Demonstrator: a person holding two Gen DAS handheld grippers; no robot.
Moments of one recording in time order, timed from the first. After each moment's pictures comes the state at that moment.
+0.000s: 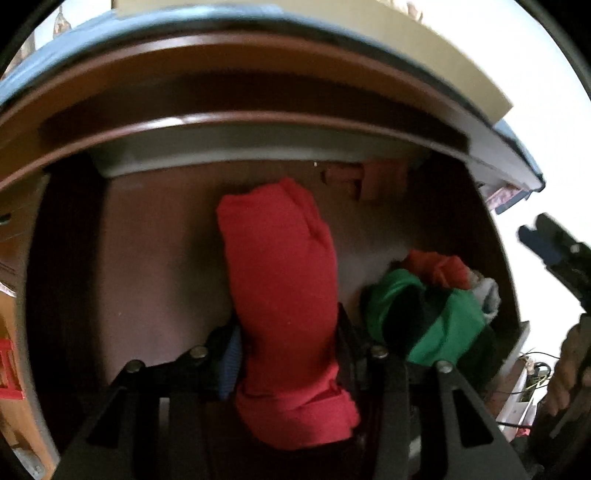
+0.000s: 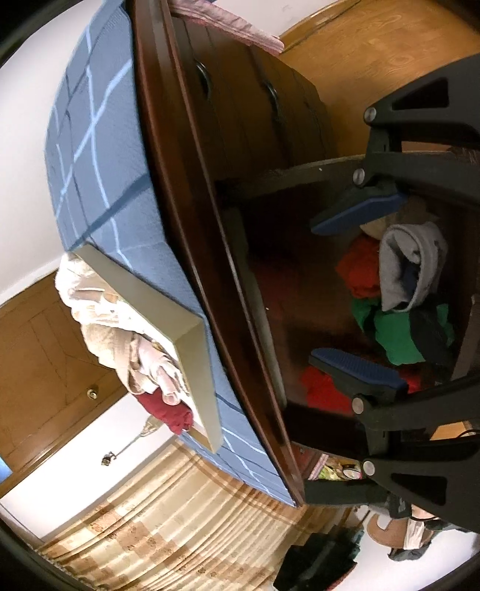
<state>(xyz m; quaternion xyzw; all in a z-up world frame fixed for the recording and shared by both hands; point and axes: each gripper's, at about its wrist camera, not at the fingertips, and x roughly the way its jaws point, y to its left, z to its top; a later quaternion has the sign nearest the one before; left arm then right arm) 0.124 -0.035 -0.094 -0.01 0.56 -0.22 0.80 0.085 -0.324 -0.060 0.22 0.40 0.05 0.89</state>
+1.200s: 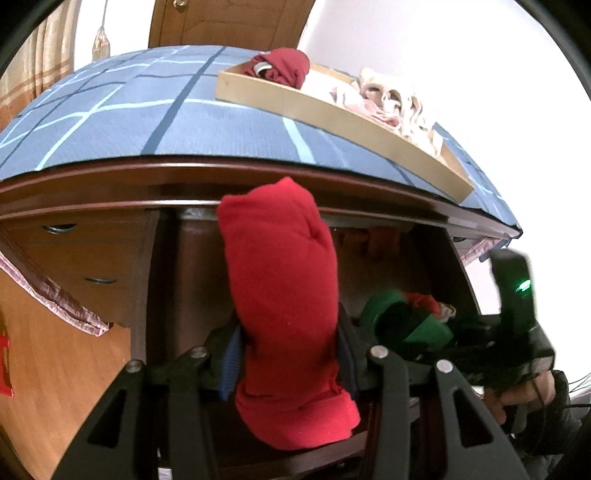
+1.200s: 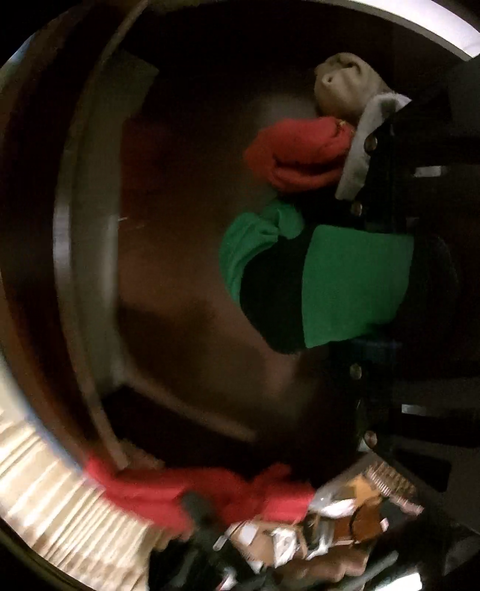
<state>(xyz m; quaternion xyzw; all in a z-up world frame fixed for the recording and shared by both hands) 0.101 0.051 -0.027 -0.05 0.48 -0.21 0.85 0.131 -0.207 -0.131 0.08 0.59 0.17 0.79</state>
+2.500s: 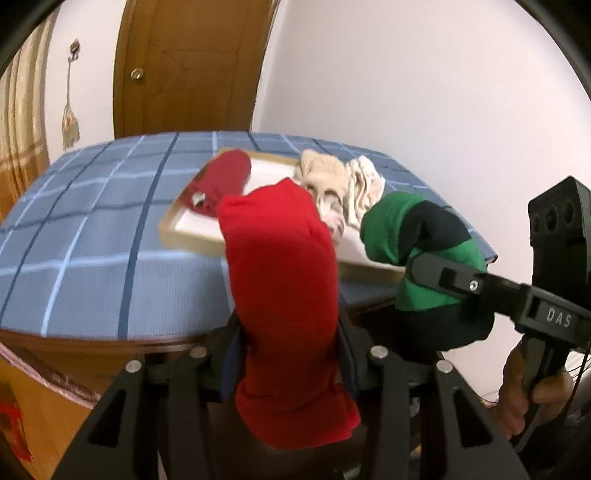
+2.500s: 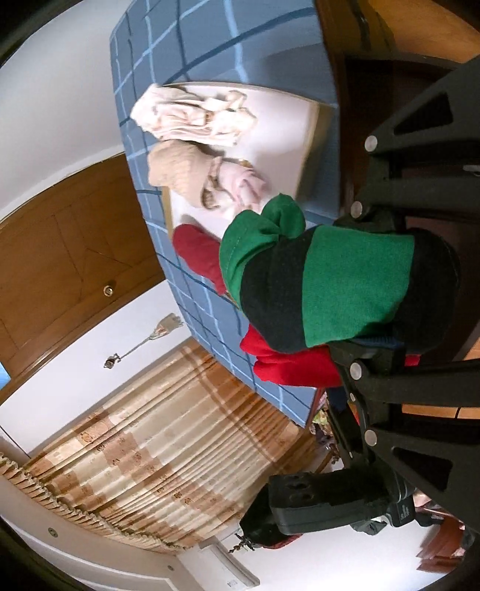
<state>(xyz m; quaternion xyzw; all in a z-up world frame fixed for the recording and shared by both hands) 0.135 0.005 0.071 -0.01 0.38 -0.26 0.89 0.140 -0.233 0.041 0.20 0.32 0.20 0.90</state>
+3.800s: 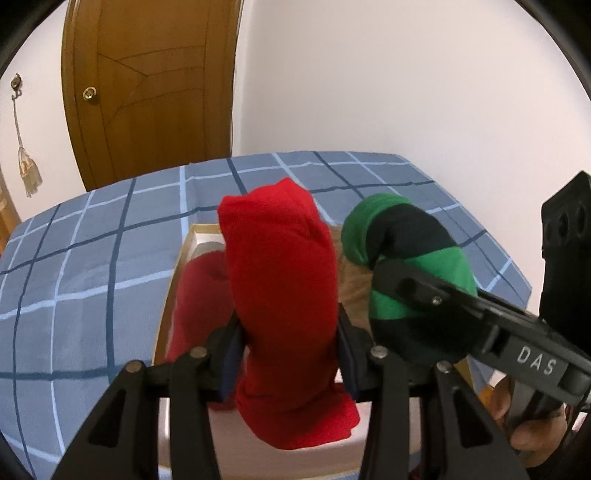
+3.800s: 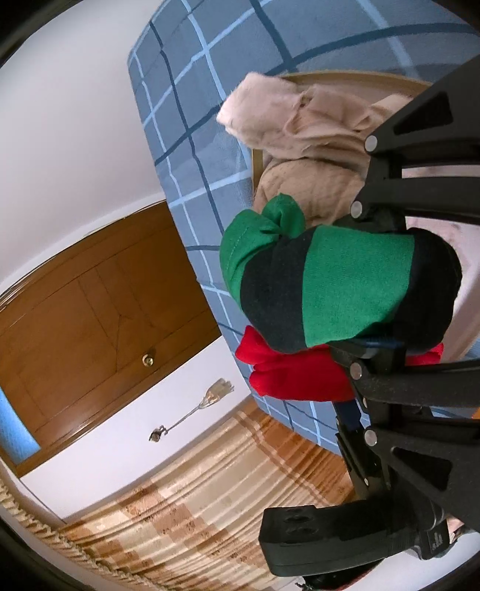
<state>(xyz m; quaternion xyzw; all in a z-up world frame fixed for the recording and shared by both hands) 0.340 -0.079 0.100 0.05 0.40 -0.28 0.87 0.325 -0.269 0.066 0.24 0.30 0.07 0.92</state>
